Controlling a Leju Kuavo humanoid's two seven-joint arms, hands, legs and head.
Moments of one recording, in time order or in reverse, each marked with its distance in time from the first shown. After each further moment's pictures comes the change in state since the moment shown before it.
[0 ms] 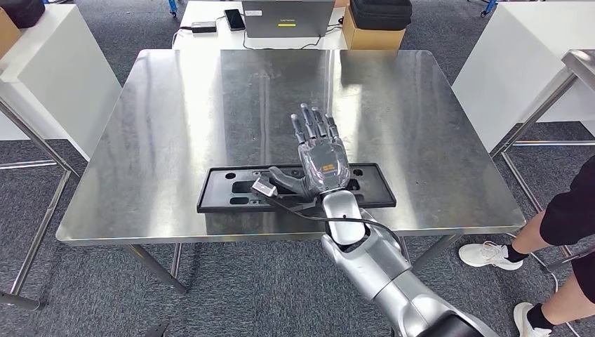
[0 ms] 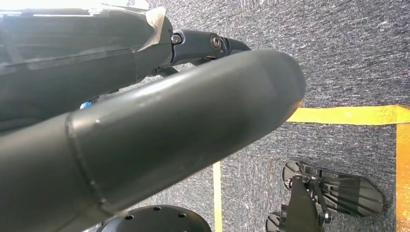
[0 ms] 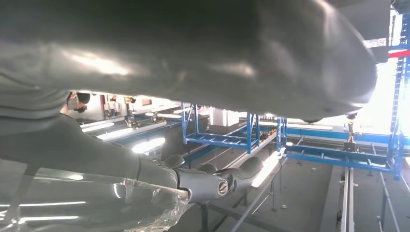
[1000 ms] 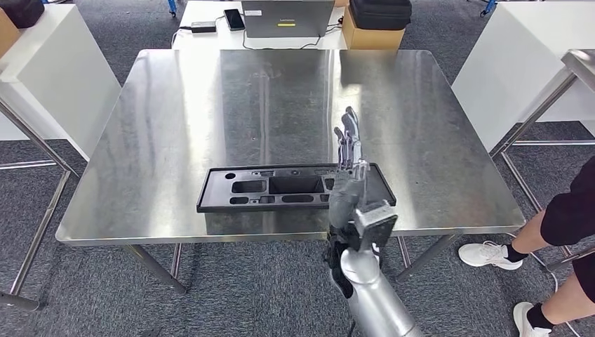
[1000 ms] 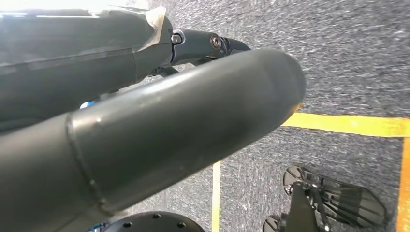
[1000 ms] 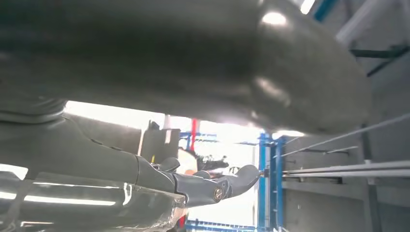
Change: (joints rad) left arm 0.017 0.004 0.056 0.000 -0.009 0.025 0.000; right arm 0.312 0.054 -0.145 -0.458 -1.611 0.140 -1.019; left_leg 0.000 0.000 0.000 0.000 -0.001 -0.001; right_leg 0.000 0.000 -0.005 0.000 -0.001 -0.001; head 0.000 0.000
